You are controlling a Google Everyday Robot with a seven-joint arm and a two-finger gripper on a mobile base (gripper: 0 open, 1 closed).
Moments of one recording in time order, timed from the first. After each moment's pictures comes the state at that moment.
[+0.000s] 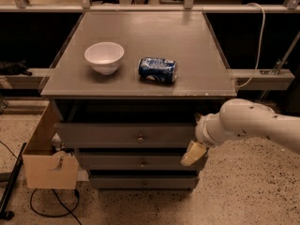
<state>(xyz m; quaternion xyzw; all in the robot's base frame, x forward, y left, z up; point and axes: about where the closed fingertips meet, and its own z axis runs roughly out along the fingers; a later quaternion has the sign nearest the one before) 0.551 -0.151 0.638 -0.56 0.78 0.03 0.27</state>
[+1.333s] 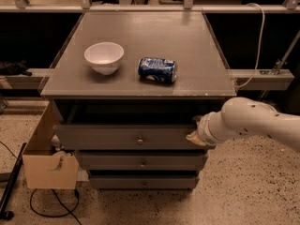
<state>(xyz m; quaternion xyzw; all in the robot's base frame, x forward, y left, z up) 0.554 -0.150 0.633 -0.56 0.78 0.03 0.27</state>
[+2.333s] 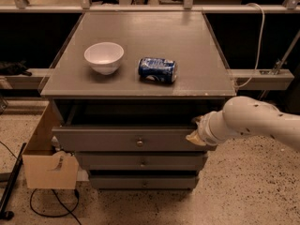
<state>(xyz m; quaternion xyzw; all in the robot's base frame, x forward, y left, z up) 0.553 -0.148 0.646 -0.55 0.79 0.04 0.28</state>
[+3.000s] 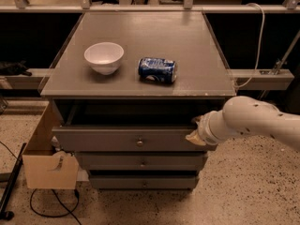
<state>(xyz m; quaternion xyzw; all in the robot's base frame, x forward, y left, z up) 0.553 -0.148 0.646 -0.55 0.79 0.04 0.28</state>
